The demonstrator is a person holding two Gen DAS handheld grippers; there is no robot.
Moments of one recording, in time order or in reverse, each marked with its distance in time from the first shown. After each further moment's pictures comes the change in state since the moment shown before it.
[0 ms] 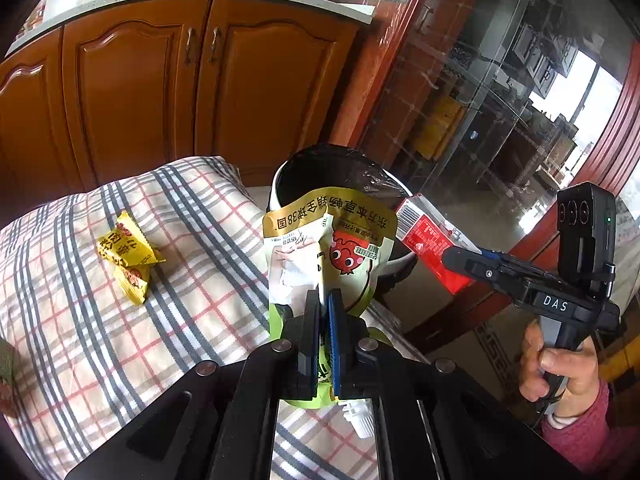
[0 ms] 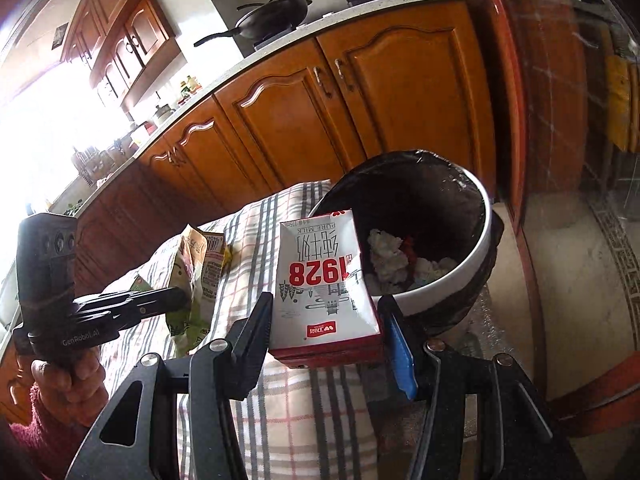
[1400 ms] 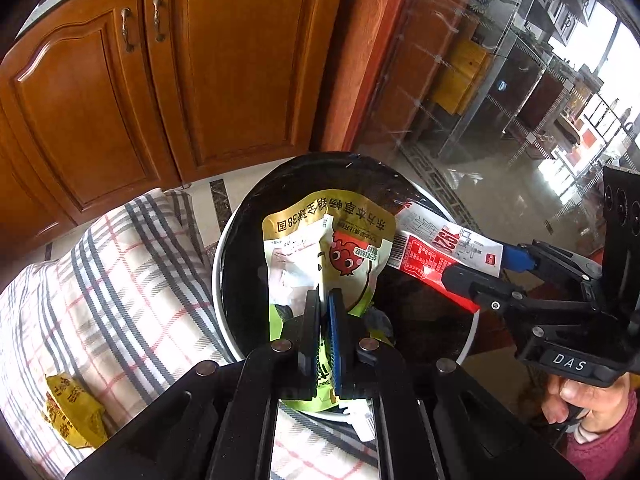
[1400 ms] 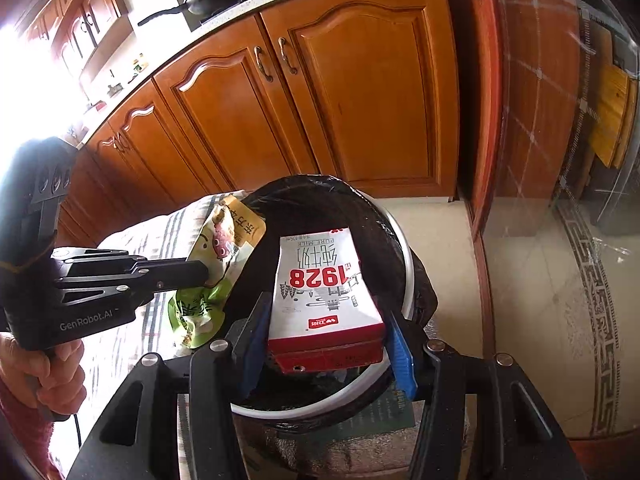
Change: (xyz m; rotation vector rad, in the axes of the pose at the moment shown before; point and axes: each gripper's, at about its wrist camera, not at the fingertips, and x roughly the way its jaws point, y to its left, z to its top) left arm 0.150 -0.045 0.121 0.083 0.216 0.076; right arm 0.058 -0.062 0.063 -0.017 0.111 -0.159
